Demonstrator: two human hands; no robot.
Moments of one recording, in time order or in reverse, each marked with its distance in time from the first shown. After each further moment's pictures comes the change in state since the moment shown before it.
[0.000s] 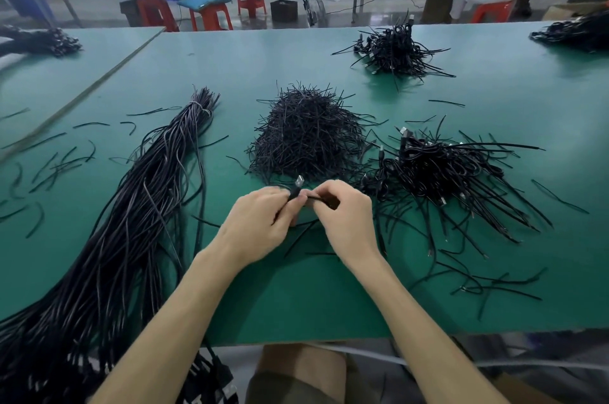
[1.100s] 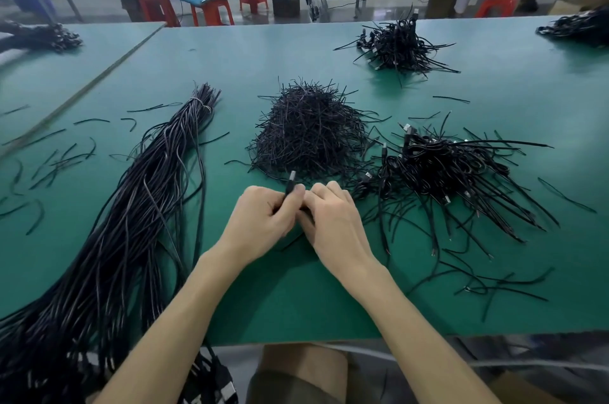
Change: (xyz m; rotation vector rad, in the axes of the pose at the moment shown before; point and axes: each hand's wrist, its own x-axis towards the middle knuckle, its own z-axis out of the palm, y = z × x) left_hand -0.001 0.010 0.002 -0.411 0.066 -0.155; right_hand -0.011 -0.009 0.008 -0.536 -0.165 -0.306
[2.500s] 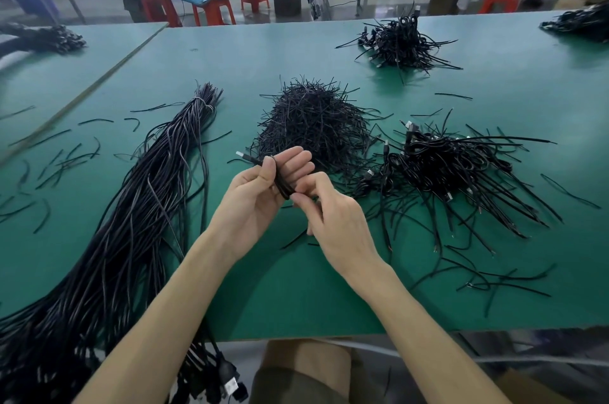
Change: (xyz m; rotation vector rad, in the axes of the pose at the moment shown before) left_hand 0.015 -0.003 -0.010 -1.198 -0.116 -0.196; right_hand -0.002 -0.007 -0.005 0.323 0.113 0.012
